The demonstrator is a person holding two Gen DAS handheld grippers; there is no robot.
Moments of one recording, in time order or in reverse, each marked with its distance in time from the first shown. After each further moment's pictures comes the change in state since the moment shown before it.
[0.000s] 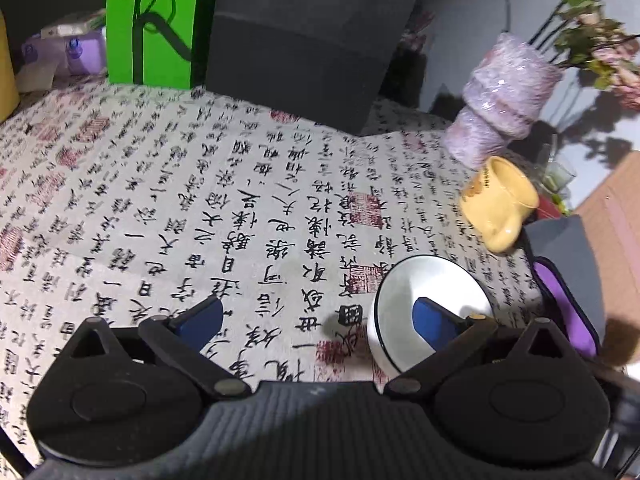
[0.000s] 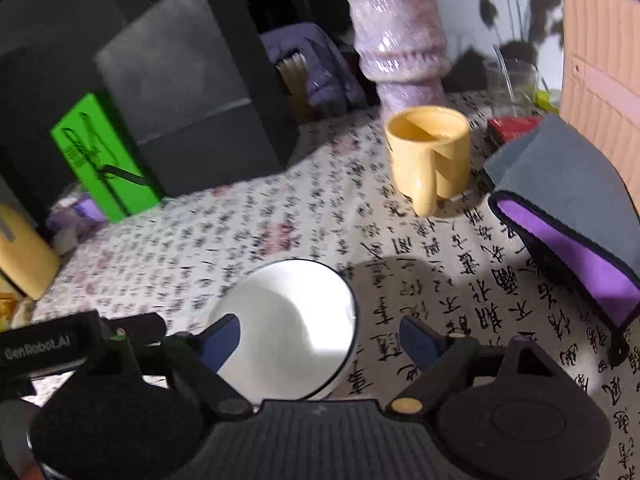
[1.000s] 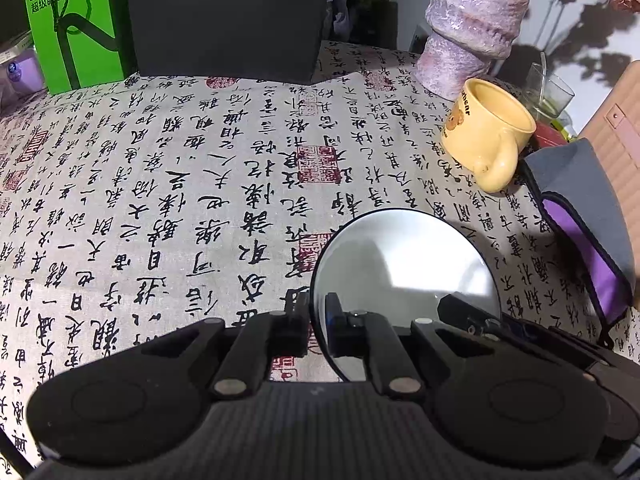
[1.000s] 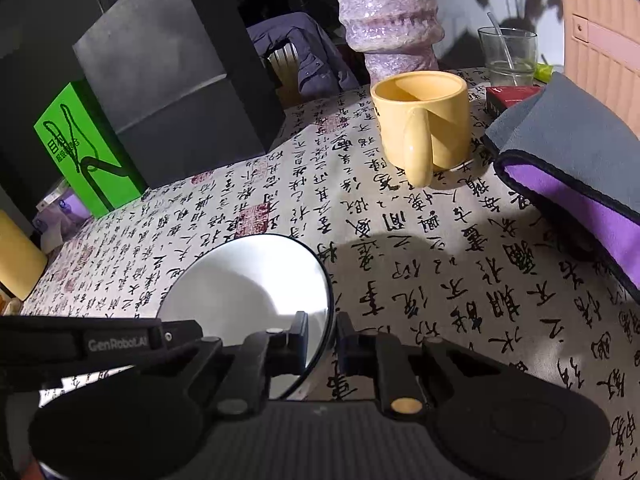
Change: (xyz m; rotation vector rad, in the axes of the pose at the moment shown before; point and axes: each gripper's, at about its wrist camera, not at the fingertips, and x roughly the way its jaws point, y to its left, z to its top) left arm 0.051 -0.054 -0.011 0.177 0.097 0.033; right arm 0.037 -0.016 -0.020 0.015 -0.006 0.016
